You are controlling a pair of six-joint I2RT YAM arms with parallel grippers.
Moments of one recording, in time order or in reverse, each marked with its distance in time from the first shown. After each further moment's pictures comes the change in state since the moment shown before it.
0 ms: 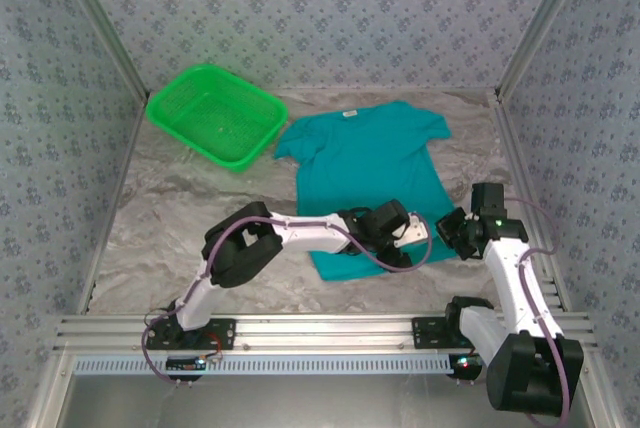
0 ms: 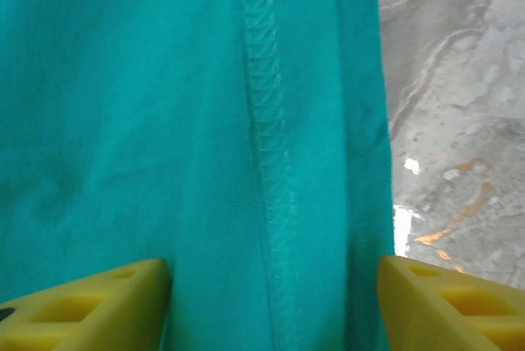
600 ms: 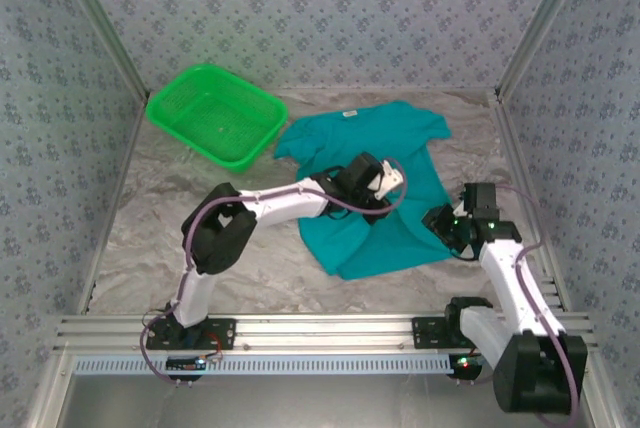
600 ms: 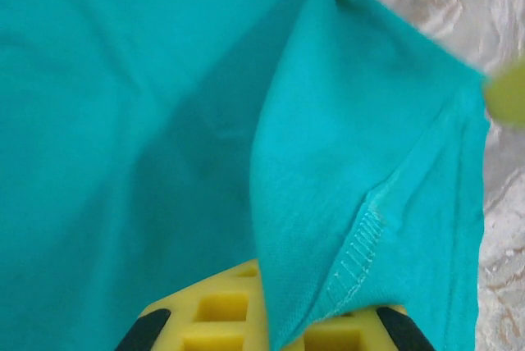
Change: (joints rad) left arm 0.224 -0.092 0.046 -0.059 0.150 -0.188; right arm 0.111 -0.040 -0.061 0.162 -0.040 -0.214
